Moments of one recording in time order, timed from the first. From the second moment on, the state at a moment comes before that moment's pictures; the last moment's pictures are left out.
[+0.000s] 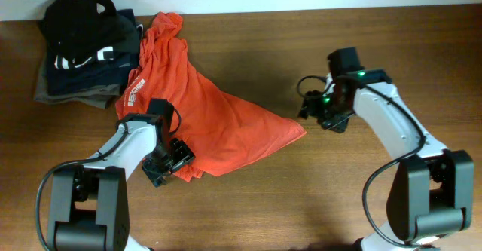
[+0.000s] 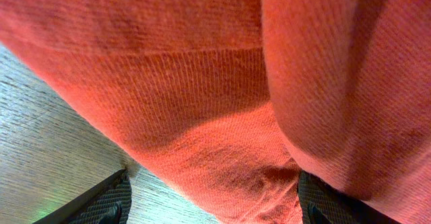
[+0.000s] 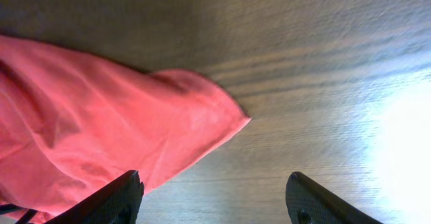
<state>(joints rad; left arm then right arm) -0.13 1.75 0.95 -0.88 0.12 -0.76 0.13 1.77 1.30 -0.93 -0.24 0.49</state>
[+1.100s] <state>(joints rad) -0.13 1.75 0.95 -0.87 0.12 -0.76 0.19 1.99 1.29 -0.87 -0.19 0.64</state>
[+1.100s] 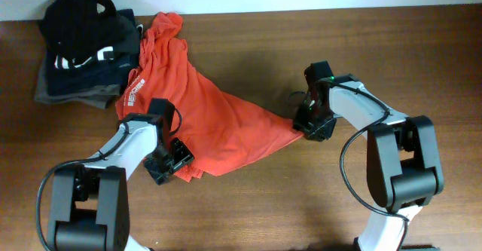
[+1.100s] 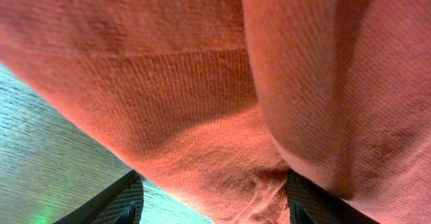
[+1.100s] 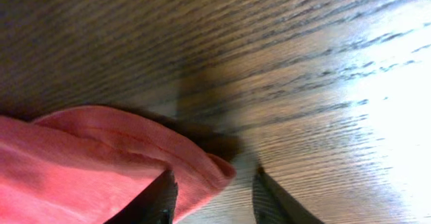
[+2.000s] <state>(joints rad) -0.14 1.79 1.10 -1.16 -0.02 -0.75 0.17 2.00 1.58 -1.04 0.02 0.64</state>
